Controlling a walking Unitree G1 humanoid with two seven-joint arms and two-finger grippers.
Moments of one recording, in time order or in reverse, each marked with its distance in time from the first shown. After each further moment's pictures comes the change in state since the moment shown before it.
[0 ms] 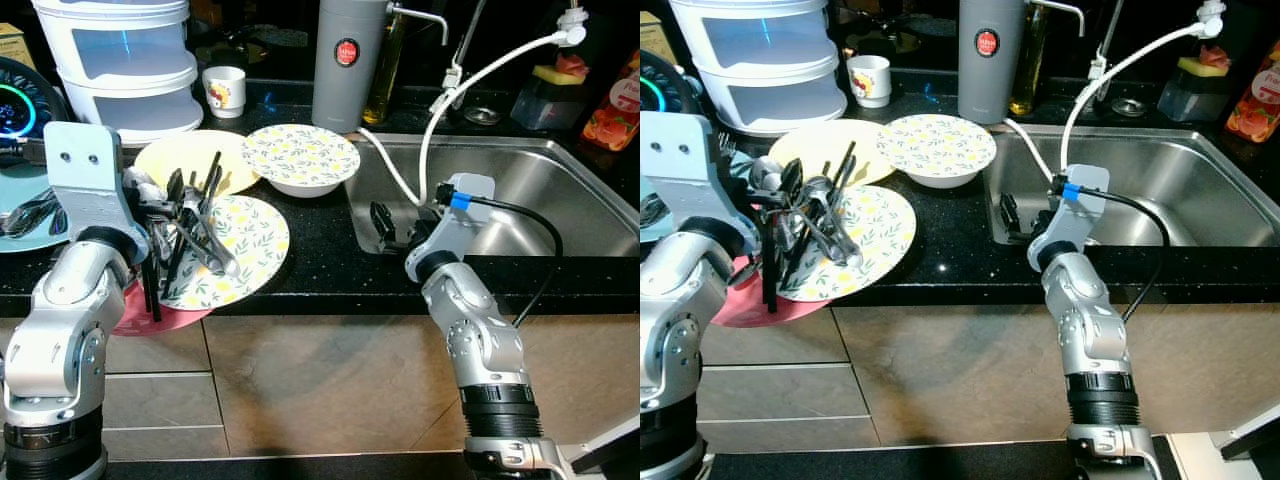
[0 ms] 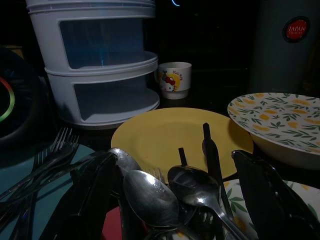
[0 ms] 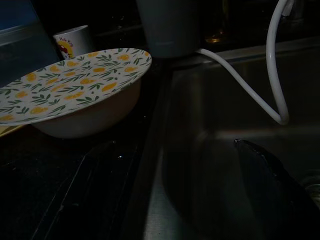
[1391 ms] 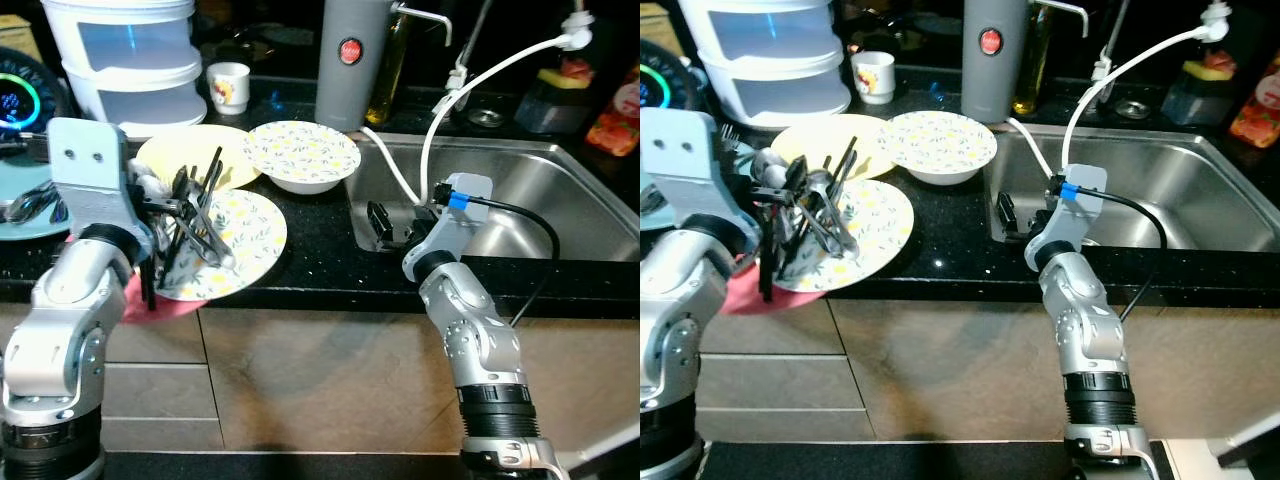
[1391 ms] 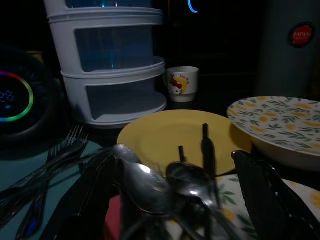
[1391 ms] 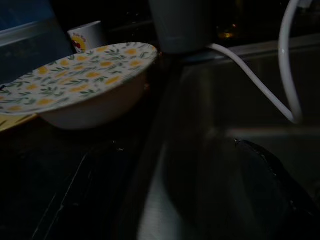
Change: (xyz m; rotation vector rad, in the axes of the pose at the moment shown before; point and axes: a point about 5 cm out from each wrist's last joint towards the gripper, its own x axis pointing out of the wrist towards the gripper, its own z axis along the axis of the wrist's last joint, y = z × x) left arm -0.001 0.001 0.004 -0.003 -0.027 -0.009; right arm 0.000 0.004 -0.002 0.011 0.003 0.017
